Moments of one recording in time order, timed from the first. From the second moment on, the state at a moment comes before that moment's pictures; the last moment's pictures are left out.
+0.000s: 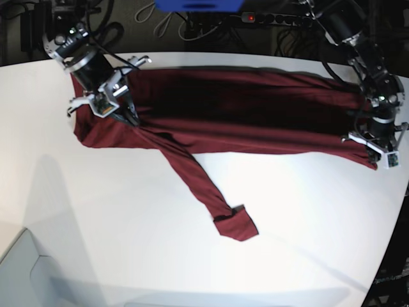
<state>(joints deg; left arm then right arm) -0.7 -5.4 -39.6 86.9 7.0 -24.6 23.5 -29.5 3.0 12.7 114.1 -3.5 40.1 -11.8</state>
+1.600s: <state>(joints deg) 5.4 -5.7 -39.6 77.6 6.1 -23.9 20.3 -37.1 4.6 10.7 105.1 -4.2 40.0 -11.5</state>
